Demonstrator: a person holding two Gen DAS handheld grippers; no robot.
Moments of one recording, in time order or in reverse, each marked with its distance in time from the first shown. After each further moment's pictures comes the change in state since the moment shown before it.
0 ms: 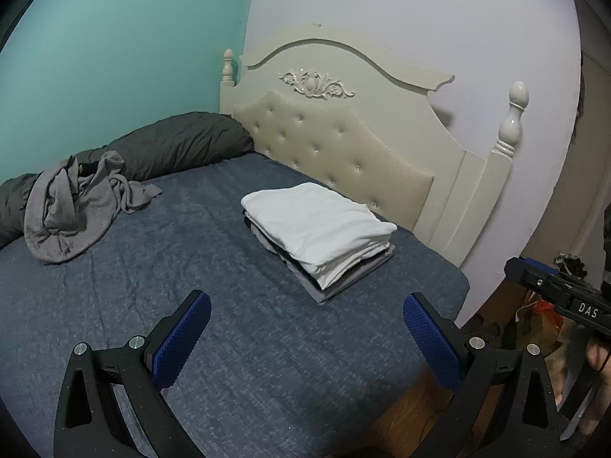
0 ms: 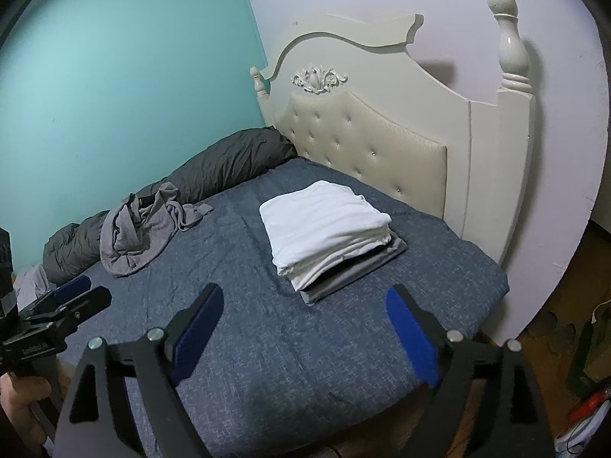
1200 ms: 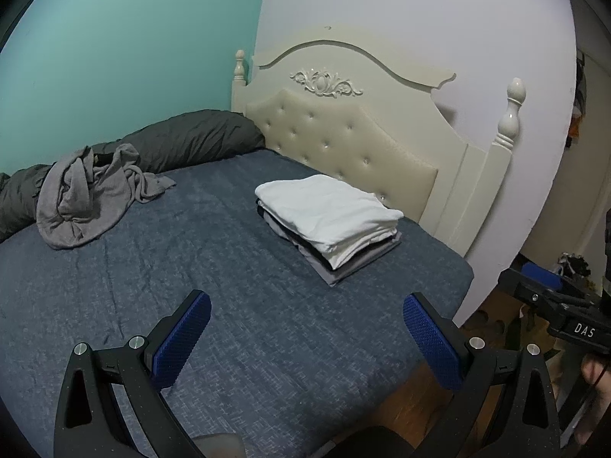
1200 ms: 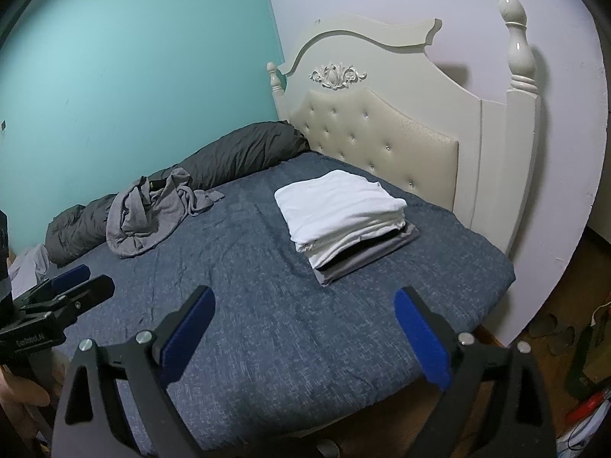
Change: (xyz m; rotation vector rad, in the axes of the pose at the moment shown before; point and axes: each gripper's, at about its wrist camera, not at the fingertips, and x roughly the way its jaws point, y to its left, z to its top) left arm -0.028 0.014 -0.040 -0.003 -0.014 0.021; right arm -0.011 0.031 -0.048 -0.051 -0.007 0.006
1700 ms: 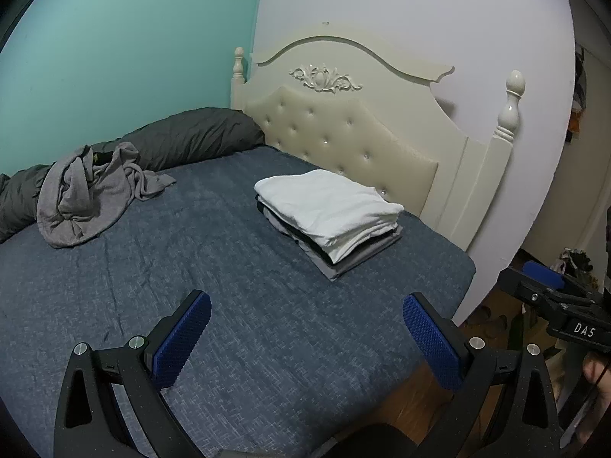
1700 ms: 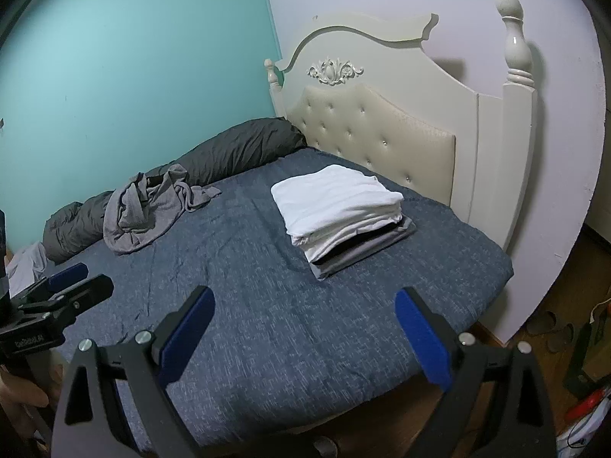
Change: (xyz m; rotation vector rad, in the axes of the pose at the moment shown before) left arm 0.002 -0.003 -0.006 0.007 0.007 0.012; right arm 0.003 -0.002 -0.009 -0.004 0.013 -0.008
